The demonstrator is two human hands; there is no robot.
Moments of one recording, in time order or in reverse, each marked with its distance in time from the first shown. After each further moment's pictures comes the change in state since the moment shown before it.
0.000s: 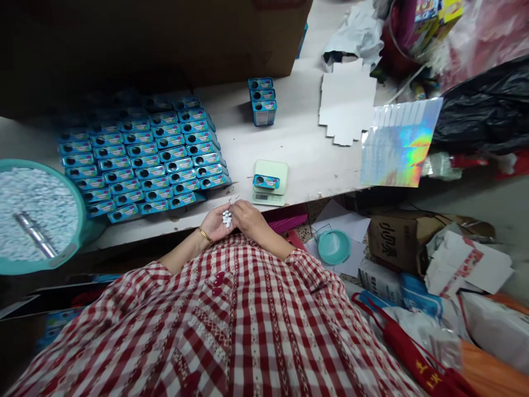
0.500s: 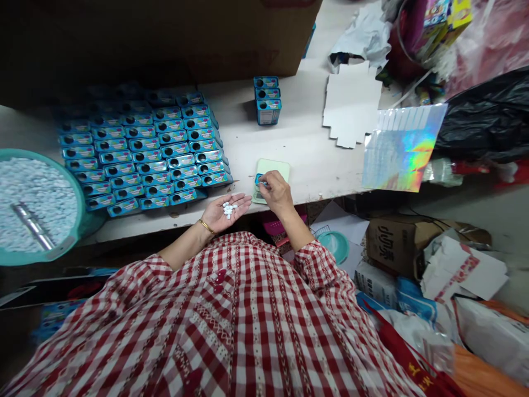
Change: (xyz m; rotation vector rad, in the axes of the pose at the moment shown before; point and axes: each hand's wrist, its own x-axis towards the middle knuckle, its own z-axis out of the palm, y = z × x) left_hand 0.003 0.010 0.012 0.077 -0.076 0.043; right_hand 0.021 0.052 -0.067 0.131 0.297 0.239
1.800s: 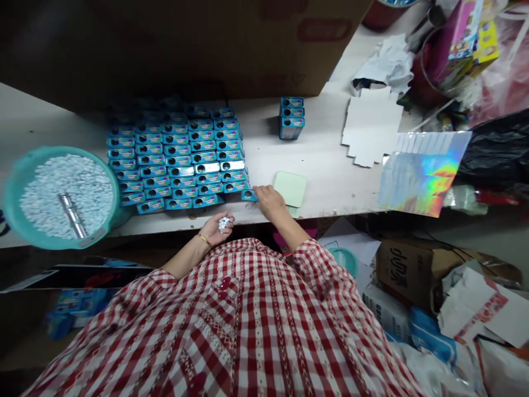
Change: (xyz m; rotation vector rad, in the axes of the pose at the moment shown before) left_hand -0.024 0.020 -0.067 -0.064 0.220 0.042; right_hand 0.019 -0.016 0.059 -0.474 -0.483 -0.191
